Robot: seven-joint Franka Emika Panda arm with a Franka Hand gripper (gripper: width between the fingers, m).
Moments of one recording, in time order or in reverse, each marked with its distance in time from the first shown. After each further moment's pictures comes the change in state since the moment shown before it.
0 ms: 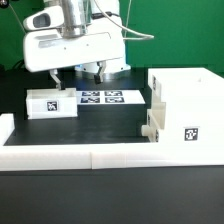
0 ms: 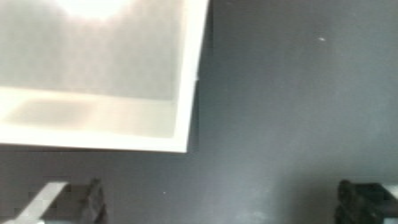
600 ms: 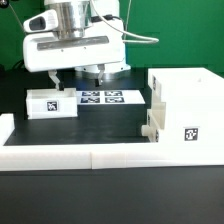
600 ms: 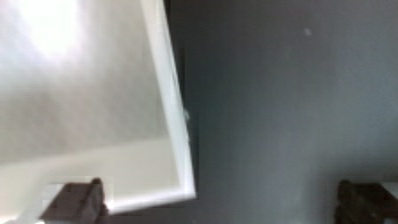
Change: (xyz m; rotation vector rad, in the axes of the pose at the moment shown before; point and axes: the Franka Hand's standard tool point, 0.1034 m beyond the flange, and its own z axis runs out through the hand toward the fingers) arm -0.020 0.003 0.006 -0.015 0.005 0.231
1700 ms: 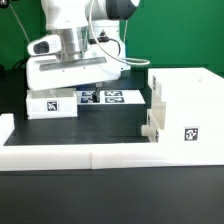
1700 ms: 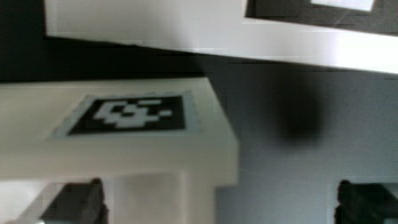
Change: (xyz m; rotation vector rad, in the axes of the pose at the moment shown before) arm -0.034 0.009 0.041 -0.005 -0.033 -0.128
